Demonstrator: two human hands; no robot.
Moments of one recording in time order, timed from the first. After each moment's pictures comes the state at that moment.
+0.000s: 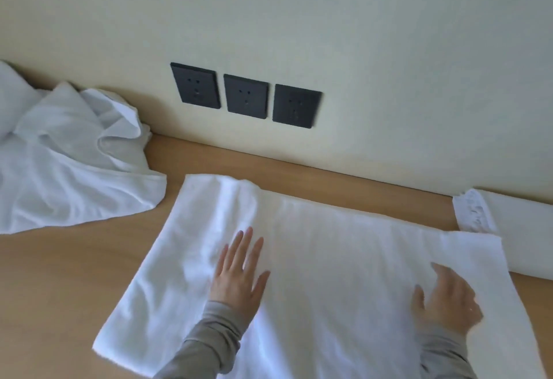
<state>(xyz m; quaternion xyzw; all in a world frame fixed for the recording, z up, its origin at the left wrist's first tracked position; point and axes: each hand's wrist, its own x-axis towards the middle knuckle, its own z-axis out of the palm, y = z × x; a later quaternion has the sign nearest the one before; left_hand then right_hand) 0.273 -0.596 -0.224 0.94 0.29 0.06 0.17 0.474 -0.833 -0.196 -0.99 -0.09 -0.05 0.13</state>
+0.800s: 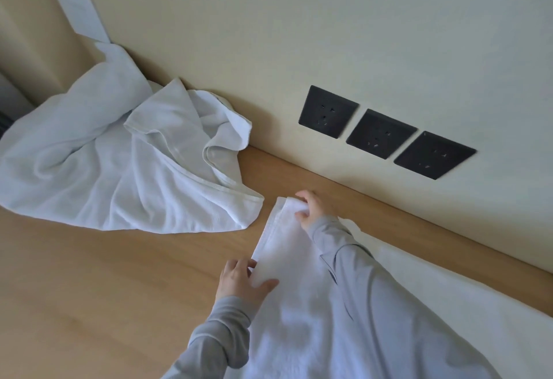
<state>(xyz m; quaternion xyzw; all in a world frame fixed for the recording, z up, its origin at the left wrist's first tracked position) 0.190 -0.443 -0.244 0.68 0.56 0.02 0.47 0.396 -0.423 -0.229 -0.86 -0.44 0.24 0.12</state>
